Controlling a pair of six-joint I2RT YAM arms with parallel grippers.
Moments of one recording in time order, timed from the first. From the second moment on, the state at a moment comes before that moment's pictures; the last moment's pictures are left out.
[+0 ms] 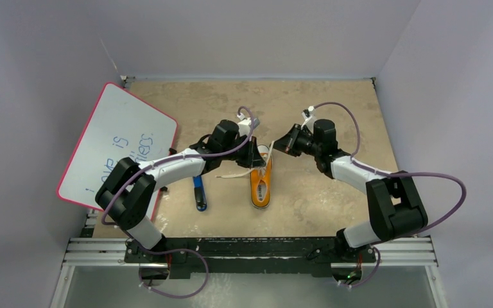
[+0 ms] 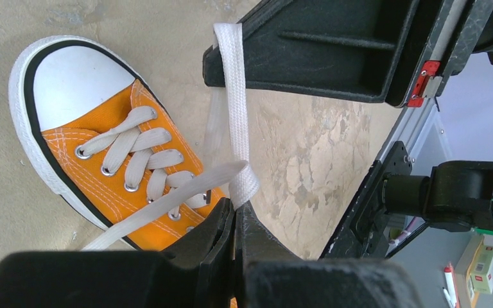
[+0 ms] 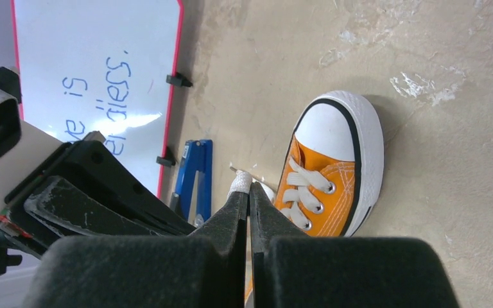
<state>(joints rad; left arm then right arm) -0.69 1.63 0.98 0.07 0.44 -0.52 0.30 1.47 0.70 0.33 -0.52 0.81</state>
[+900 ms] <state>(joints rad) -0.68 1.64 0.98 0.09 0.46 -0.54 0.34 1.53 0.64 0.38 -0.63 0.93</state>
